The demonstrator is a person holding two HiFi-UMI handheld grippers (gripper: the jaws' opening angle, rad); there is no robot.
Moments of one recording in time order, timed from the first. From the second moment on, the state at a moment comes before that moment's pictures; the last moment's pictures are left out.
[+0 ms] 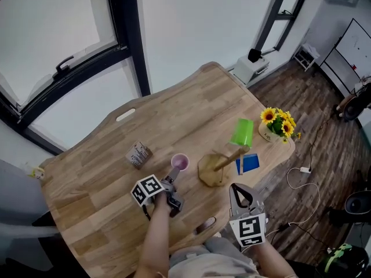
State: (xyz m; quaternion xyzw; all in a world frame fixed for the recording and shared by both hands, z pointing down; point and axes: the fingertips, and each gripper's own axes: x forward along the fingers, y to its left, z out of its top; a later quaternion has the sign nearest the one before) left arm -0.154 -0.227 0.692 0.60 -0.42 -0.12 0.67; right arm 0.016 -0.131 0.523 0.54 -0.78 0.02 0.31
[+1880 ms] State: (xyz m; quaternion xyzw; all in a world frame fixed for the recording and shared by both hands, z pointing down) left arm -0.177 -0.243 0.589 0.67 -0.59 0.01 0.46; right arm 0.022 -0.128 0.503 0.51 -0.82 0.01 0.26
